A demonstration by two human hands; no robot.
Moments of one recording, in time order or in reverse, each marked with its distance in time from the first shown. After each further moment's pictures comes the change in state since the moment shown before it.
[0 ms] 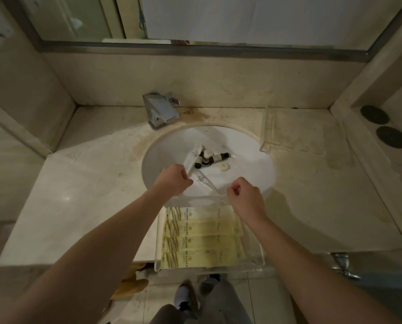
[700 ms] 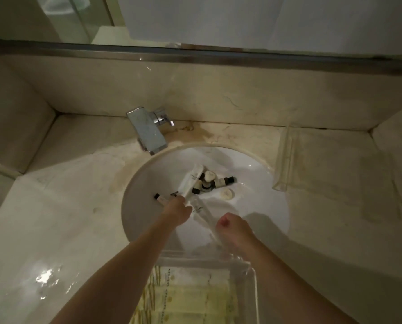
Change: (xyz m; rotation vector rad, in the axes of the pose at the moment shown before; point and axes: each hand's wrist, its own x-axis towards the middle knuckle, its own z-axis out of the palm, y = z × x) left_hand 0.121 0.002 0.065 -0.059 -0.166 -0.310; right_hand 0.121 0.032 0.052 -0.045 -0.524 0.208
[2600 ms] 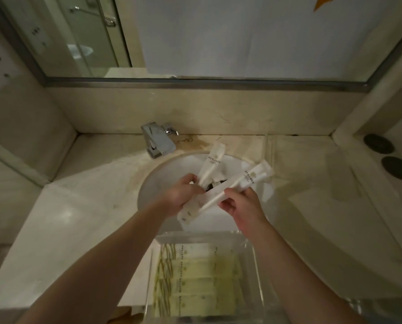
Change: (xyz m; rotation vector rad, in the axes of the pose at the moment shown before) left_hand -0.123 0.015 -0.070 -0.723 -0.246 0.343; right_hand -0.121 -0.057 -0.035 1.282 0.115 -0.251
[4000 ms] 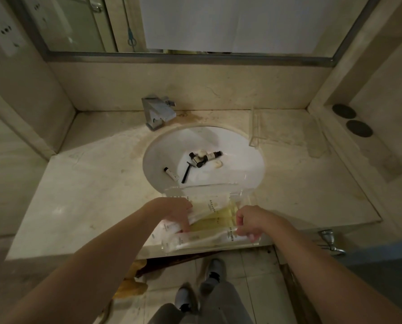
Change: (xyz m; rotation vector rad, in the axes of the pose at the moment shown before) left_hand -0.098 -0.089 0.001 1.209 -0.386 -0.155; right_hand -0.107 0.058 -0.061 -1.630 -0.256 0.356
